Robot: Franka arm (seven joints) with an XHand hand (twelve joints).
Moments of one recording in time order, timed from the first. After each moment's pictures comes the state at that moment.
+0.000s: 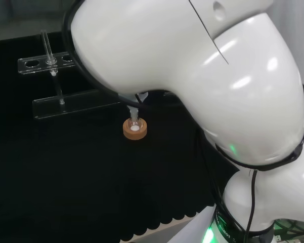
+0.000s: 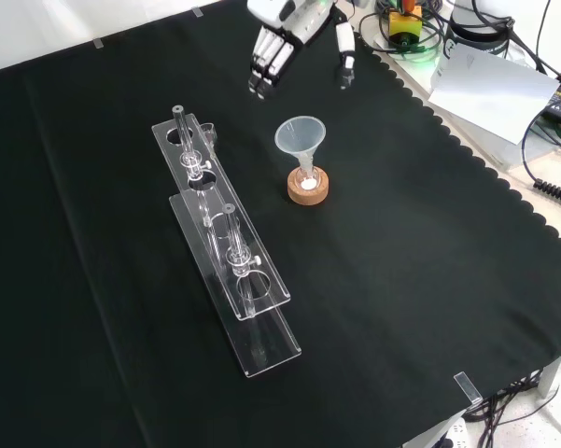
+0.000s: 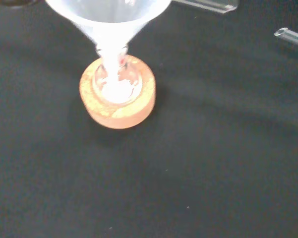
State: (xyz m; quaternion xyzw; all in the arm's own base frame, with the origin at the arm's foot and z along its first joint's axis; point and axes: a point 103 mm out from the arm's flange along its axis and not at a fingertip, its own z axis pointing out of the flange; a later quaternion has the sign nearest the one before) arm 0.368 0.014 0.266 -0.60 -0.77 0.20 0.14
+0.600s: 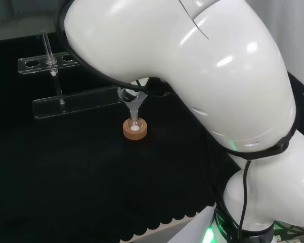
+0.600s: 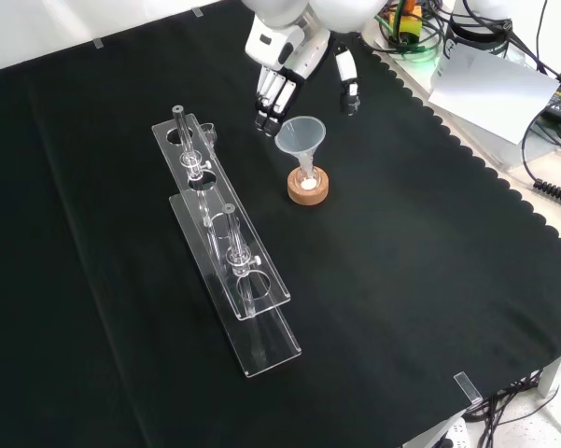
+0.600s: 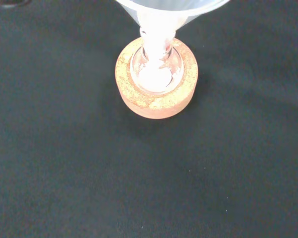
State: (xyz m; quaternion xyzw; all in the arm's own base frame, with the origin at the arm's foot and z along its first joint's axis) arm 0.388 0.047 0.243 -0.56 -0.78 0.23 0.17
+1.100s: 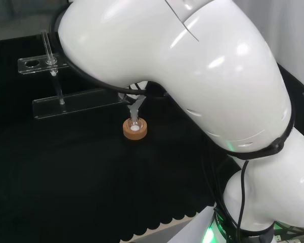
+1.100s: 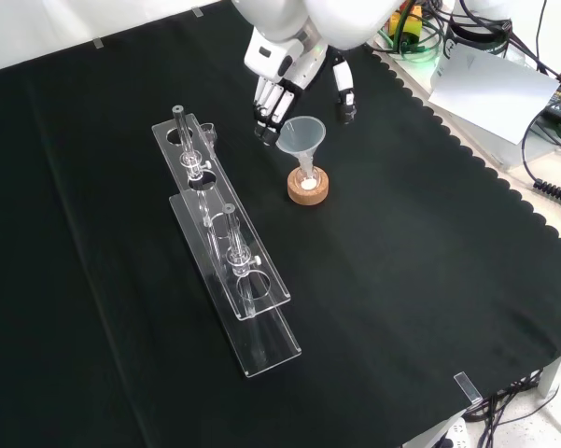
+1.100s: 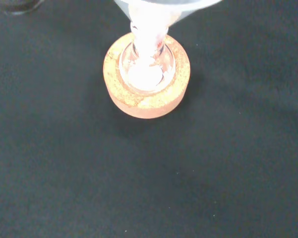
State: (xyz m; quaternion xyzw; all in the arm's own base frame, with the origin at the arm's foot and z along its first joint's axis) arm 0.394 0.047 0.231 -0.56 -0.78 0.25 0.15
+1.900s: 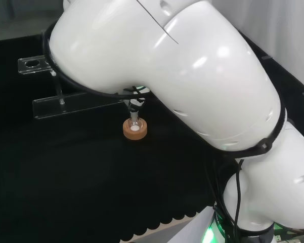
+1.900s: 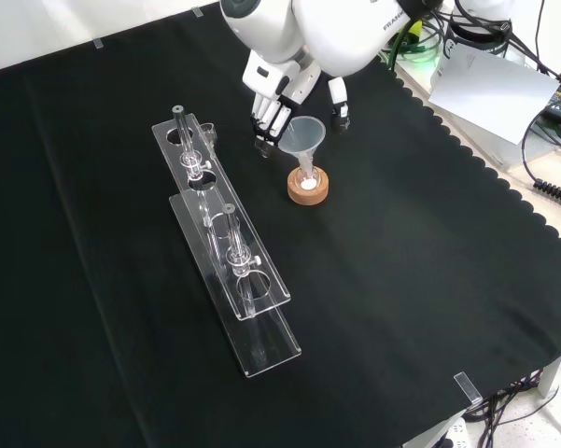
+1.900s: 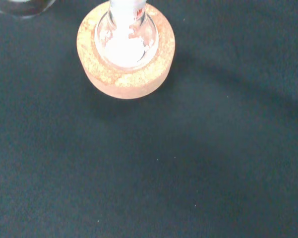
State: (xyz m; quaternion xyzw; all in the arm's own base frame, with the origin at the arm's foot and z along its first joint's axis) arm 0.399 0.040 0.204 -0.55 -0.77 0.28 0.14
